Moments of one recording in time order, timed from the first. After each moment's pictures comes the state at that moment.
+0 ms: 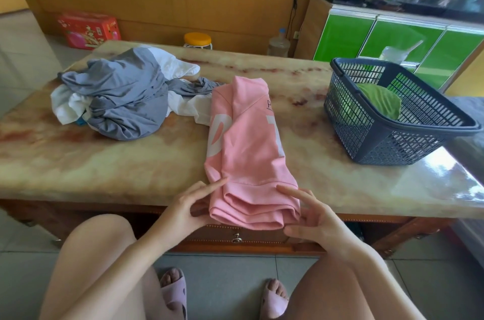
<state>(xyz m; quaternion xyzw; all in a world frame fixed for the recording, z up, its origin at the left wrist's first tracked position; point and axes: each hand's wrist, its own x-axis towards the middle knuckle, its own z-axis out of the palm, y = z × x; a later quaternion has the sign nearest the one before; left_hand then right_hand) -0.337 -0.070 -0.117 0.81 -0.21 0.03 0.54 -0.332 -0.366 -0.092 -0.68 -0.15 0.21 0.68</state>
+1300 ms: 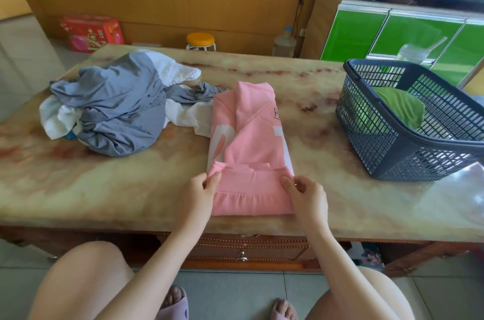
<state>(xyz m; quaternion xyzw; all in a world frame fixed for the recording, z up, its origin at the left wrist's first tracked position) -0.246 -0.103 -0.128 0.84 0.13 0.13 0.50 -0.231 -0.316 -0.124 -0.88 0.10 -0.08 0.46</state>
